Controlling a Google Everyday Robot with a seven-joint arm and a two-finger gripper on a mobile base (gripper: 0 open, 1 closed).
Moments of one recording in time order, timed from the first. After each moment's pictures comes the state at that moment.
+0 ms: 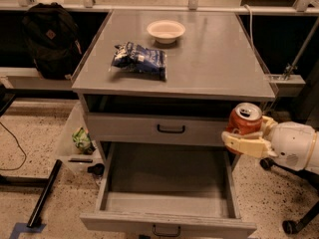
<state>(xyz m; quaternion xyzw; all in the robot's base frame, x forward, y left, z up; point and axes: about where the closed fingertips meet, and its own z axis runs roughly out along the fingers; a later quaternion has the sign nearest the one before) 0.468 -0.191 0.833 -0.35 0.70 0.29 0.56</state>
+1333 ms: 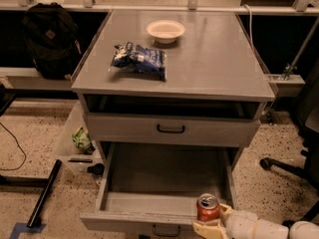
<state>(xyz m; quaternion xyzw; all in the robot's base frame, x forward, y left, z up) 0.362 -0.138 0.572 -0.29 0.80 0.31 0.42</state>
